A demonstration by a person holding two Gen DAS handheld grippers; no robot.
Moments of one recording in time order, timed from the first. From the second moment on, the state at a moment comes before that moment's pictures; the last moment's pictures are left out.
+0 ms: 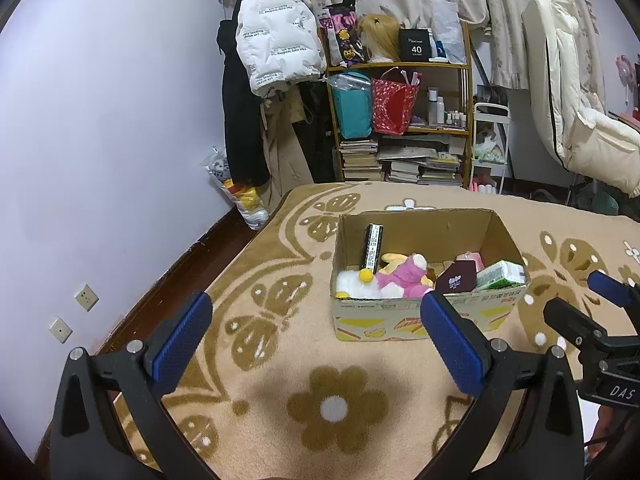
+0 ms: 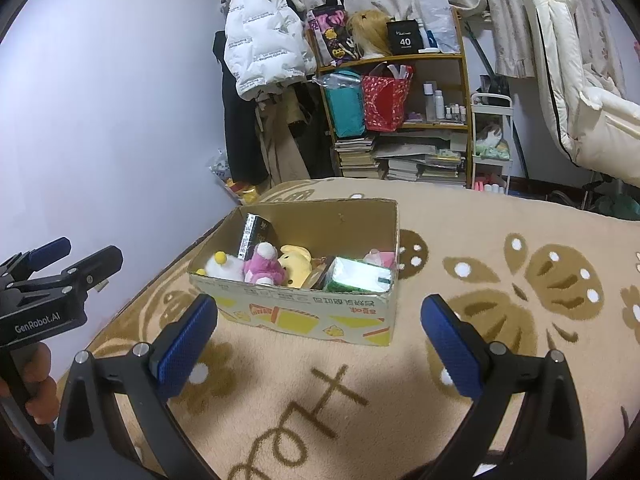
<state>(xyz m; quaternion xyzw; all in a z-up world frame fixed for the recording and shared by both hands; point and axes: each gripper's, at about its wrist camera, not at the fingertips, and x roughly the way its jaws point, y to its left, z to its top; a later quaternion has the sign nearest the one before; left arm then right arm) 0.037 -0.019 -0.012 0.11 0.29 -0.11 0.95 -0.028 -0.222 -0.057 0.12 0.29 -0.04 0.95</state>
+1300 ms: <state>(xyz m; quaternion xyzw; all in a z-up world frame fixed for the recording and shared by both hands) 0.040 -0.015 -0.016 0.11 0.29 -0.11 0.94 -0.030 -0.226 -0.062 0.13 0.29 -0.05 0.95</state>
